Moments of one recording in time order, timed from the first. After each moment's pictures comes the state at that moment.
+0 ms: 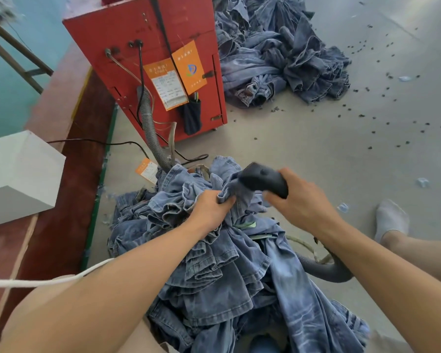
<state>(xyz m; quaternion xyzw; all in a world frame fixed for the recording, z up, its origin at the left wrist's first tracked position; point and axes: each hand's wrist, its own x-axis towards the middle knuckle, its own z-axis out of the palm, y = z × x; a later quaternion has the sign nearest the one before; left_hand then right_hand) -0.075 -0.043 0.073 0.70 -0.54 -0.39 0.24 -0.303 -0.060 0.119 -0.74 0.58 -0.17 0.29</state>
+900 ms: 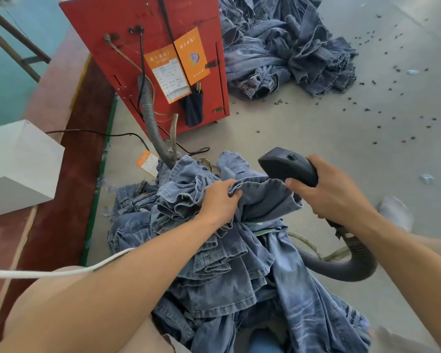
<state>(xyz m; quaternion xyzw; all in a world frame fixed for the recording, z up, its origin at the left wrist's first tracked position) -0.093 -0.049 0.074 0.71 -0.59 -0.31 0.22 -0.333 -0.067 0.134 -0.71 0.60 -0.20 0.32</state>
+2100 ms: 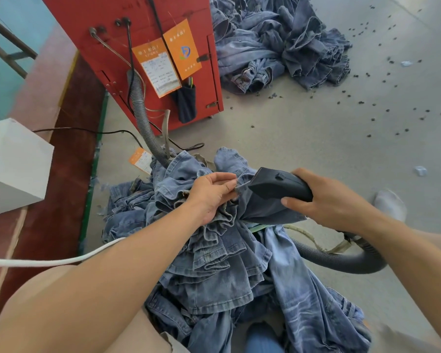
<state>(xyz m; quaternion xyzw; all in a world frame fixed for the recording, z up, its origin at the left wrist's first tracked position) -0.090 -0.063 0.068 0.60 -0.24 -0.62 0.45 -0.354 -0.060 0.124 -0.77 0.52 -0.10 0.36</state>
